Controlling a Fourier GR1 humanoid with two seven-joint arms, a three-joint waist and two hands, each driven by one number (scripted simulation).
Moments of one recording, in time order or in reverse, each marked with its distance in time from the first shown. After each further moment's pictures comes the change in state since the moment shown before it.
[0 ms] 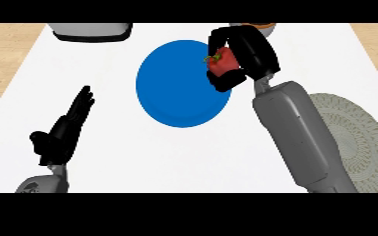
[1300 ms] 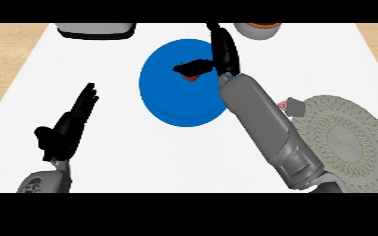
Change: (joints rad) left arm -0.028 -0.008 -0.001 0.015 -0.012 -0.015 0.009; right arm -0.215 0.099 0.066 0.551 -0.580 -0.537 -0.084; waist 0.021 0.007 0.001
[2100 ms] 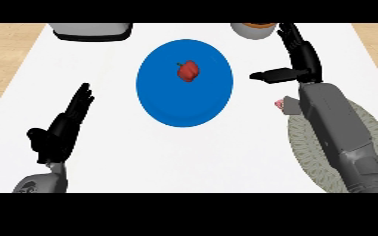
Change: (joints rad) left arm 0.020 0.001 0.014 -0.047 0.003 0.006 0.028; right arm 0.171 -0.283 -0.295 0.149 -0.250 0.489 -0.481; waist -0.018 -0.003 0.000
